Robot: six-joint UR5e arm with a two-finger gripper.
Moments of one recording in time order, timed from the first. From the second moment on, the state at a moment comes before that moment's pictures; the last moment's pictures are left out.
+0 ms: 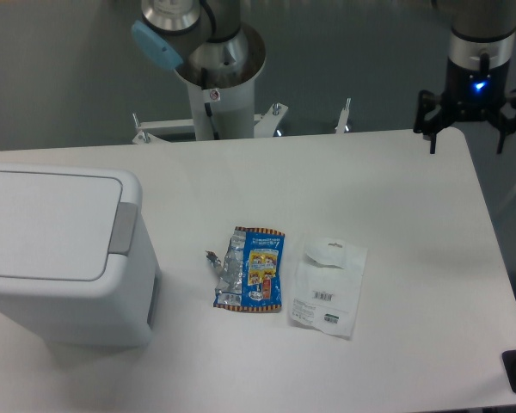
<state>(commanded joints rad) 2.87 -1.73 -1.51 -1.16 1.52 1.06</state>
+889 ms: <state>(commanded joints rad) 2.72 -1.68 -1.54 -1.15 1.42 0.66</state>
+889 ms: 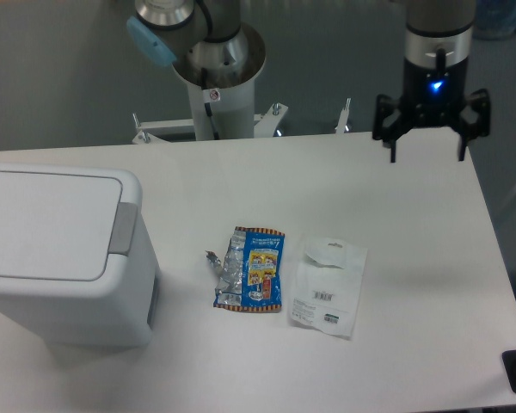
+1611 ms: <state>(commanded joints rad) 2.59 -1.68 -1.54 -1.08 1.28 0.10</state>
